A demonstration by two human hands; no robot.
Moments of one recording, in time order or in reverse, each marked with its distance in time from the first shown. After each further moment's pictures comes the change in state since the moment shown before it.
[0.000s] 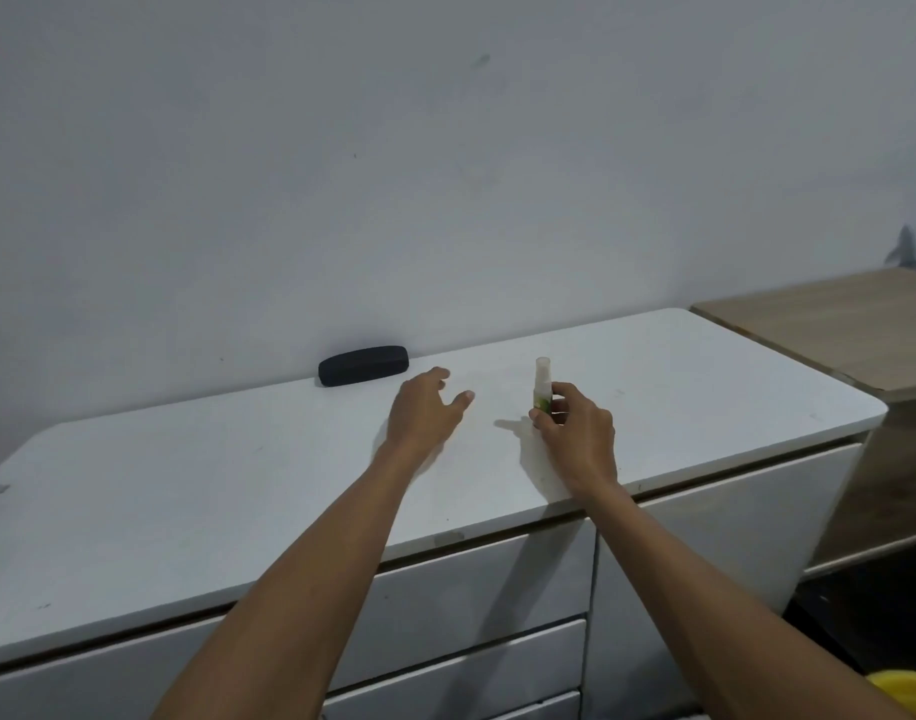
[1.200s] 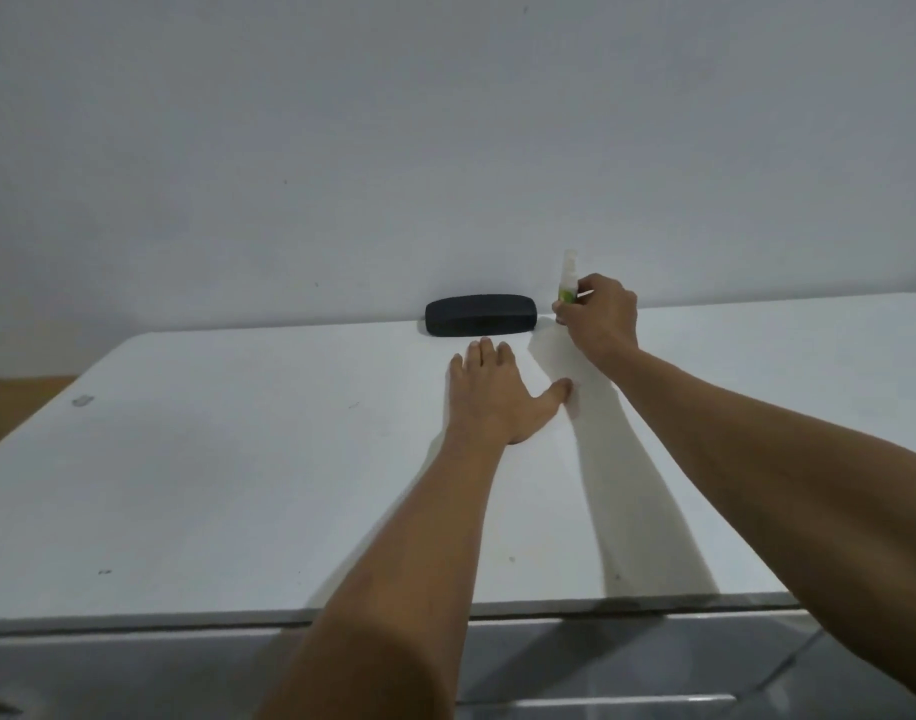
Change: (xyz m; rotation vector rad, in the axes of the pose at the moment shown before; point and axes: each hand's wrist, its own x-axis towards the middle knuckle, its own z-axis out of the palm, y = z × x) left_hand 0.046 -0.092 -0.005 0.561 -0.124 -0.107; right_hand 0.146 -0.063 0.194 -0.046 -0.148 -0.030
